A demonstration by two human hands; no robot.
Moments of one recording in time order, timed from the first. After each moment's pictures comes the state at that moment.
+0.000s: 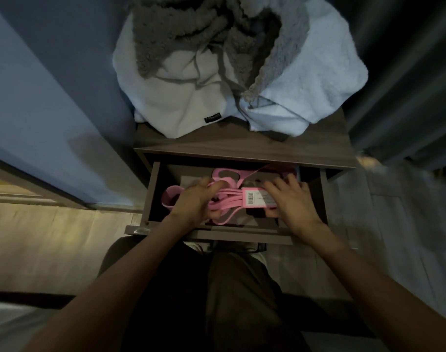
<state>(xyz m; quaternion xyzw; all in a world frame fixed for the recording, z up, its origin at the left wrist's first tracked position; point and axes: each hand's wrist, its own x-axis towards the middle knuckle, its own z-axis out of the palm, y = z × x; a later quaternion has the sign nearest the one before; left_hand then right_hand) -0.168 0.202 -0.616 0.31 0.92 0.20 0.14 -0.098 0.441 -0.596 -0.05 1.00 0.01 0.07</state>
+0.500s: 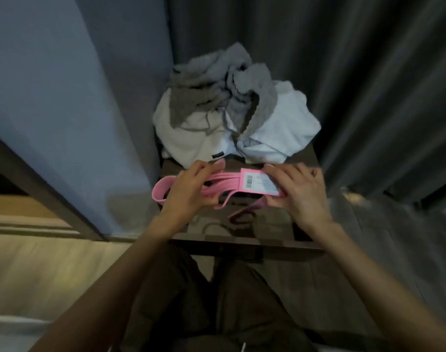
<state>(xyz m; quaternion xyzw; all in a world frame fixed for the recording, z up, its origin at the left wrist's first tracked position) -0.129 0.164 -0.466 0.34 0.88 0.32 -0.11 -0.046 0.408 -0.433 -0.09 0.97 -0.03 -0.22</state>
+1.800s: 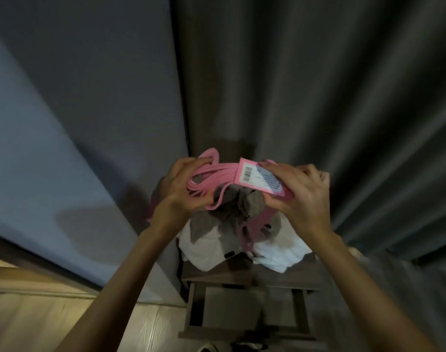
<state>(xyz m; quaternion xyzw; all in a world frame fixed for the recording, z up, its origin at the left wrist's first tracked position) -0.306 0.153 -0.140 0.26 0.84 0.45 -0.18 -0.238 0.390 -0.128 -0.08 0.92 -0.11 -0.37</state>
